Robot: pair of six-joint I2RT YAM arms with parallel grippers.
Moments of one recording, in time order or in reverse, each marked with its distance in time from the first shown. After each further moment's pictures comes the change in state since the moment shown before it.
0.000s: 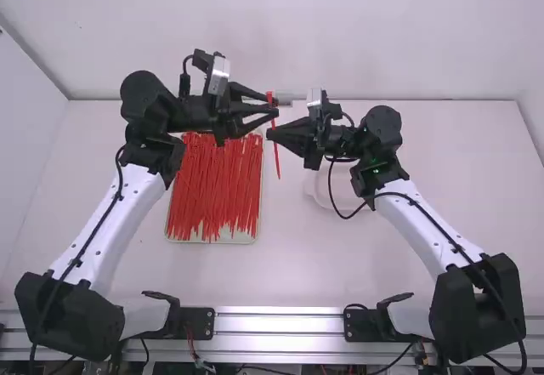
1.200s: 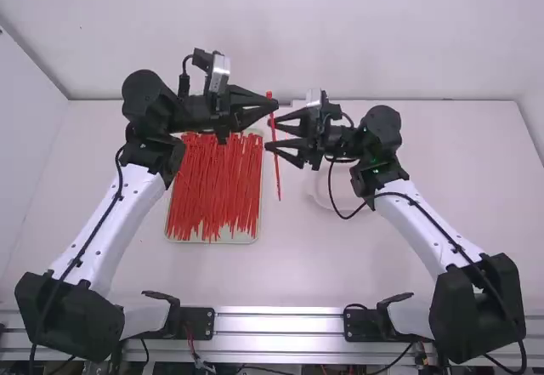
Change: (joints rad) left arm -0.001 0.000 0.000 -0.042 -0.041 0.021; right arm 0.000 0.000 0.000 -0.011 0.000 0.002
